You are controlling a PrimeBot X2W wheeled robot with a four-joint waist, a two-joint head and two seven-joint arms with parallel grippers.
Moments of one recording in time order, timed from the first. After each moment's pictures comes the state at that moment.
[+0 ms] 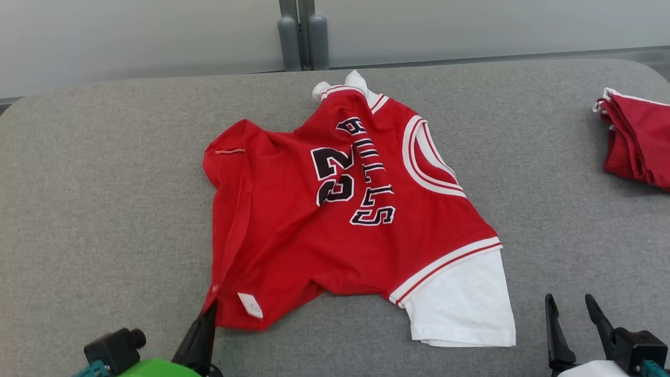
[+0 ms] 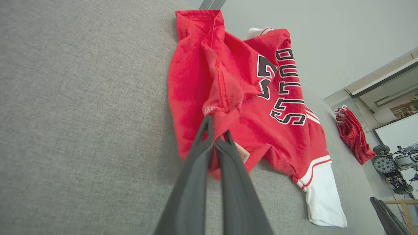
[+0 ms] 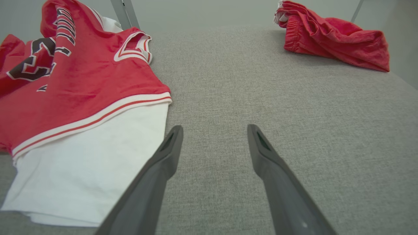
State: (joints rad) left arm 0.03 0.44 -0.53 -0.01 -1.12 0.13 -0.20; right arm 0.15 -0.05 -0.14 0.21 0.11 0.13 -0.26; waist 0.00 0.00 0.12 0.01
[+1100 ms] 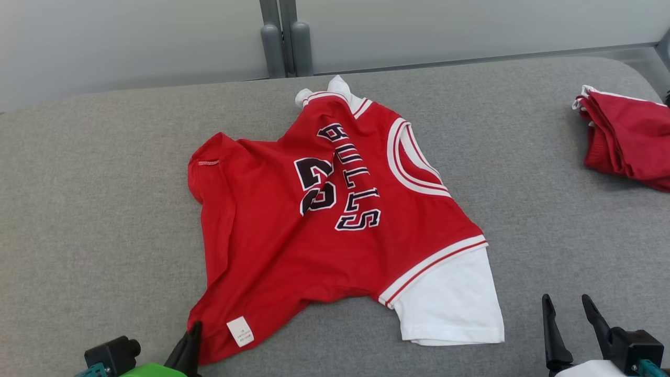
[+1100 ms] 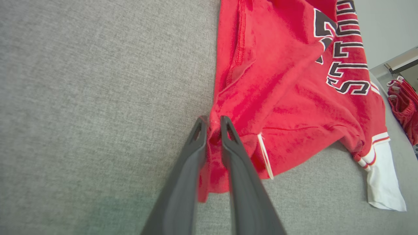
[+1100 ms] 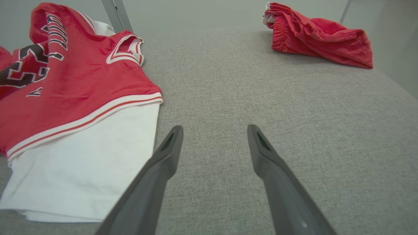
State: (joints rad) left arm -0.01 0.42 -0.55 0.27 -1.11 0.07 -0.19; right arm 0.14 -0.05 -0.13 0.23 0.11 0.13 -0.26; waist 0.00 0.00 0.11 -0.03
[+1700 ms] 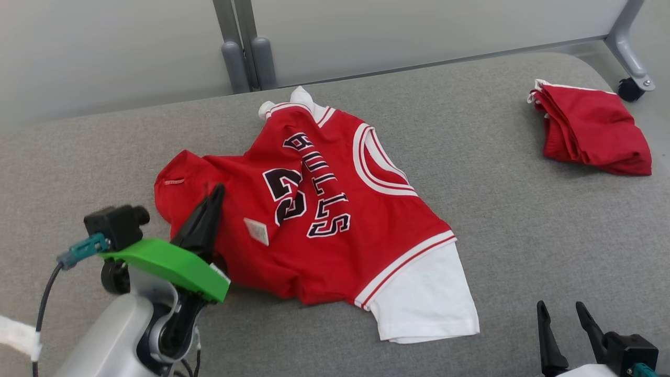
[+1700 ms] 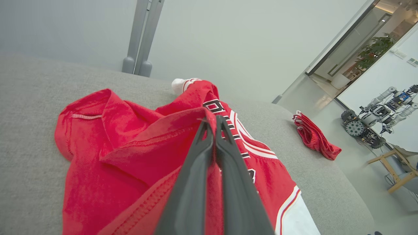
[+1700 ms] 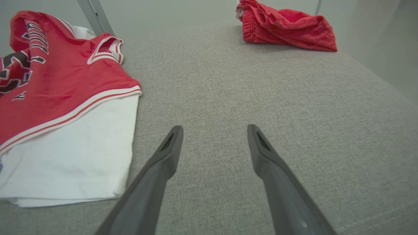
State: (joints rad) left arm -0.33 0.42 -0.56 0.13 -1.05 0.06 -0.09; right arm 0.15 -0.05 -0.11 0.25 0.14 0.13 -0.26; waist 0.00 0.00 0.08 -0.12
